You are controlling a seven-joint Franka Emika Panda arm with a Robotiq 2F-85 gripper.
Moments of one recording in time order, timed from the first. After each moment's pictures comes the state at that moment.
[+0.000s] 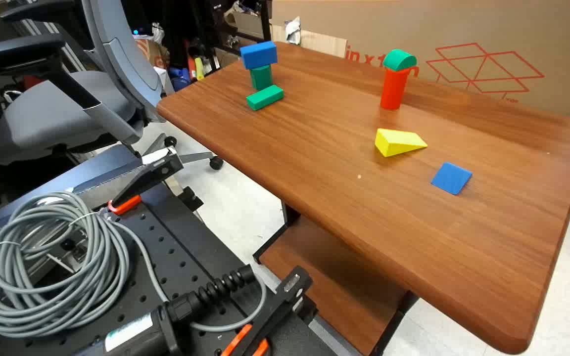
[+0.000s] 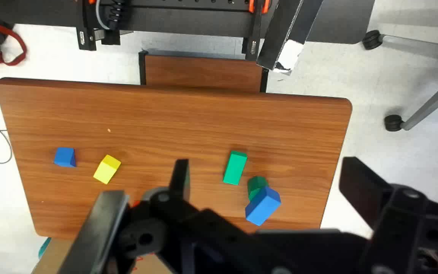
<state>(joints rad) 0.13 -0.57 0.23 -2.57 0.03 2.10 0.21</state>
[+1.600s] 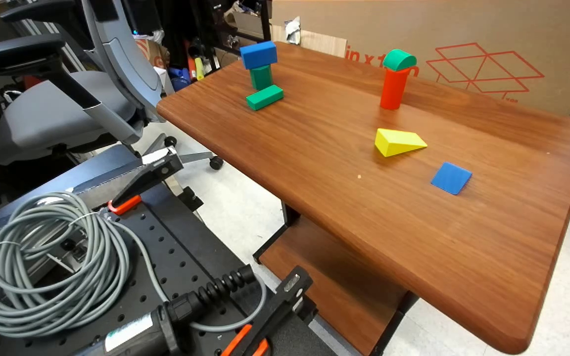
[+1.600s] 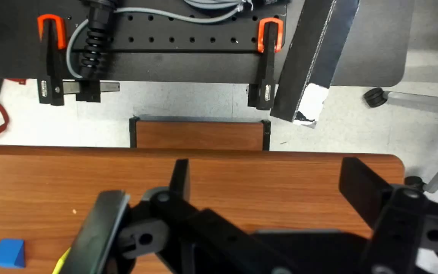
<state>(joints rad) 0.11 -0.18 0.19 -2.54 0.02 2.22 0.20</state>
